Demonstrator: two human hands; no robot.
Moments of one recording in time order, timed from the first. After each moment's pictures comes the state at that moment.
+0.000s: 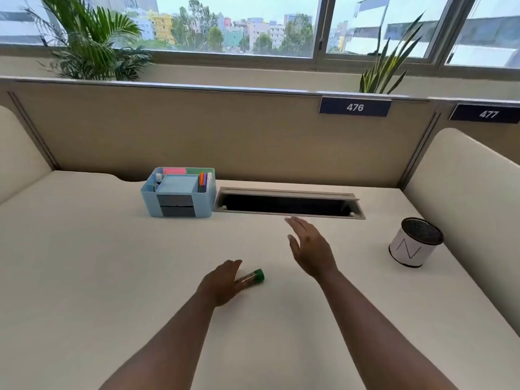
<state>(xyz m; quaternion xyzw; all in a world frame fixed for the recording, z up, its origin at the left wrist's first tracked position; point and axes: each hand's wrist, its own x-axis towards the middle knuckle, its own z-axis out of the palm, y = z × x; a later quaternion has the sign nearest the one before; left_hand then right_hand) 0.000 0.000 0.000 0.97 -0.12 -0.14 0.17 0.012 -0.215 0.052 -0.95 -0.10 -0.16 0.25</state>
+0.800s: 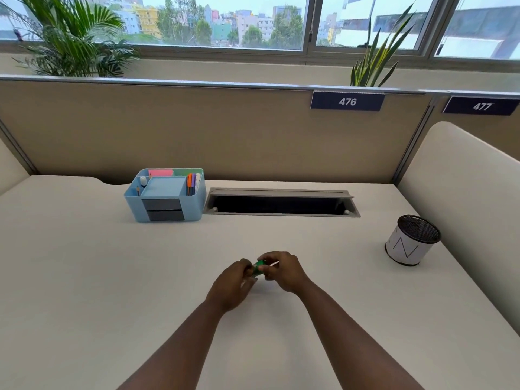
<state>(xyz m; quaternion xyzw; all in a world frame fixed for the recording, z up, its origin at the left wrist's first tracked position) 0.013 -0.033 -0.009 0.93 -0.13 -0.05 0.34 0.020 -0.189 0.015 -0.85 -0.01 0.09 0.52</state>
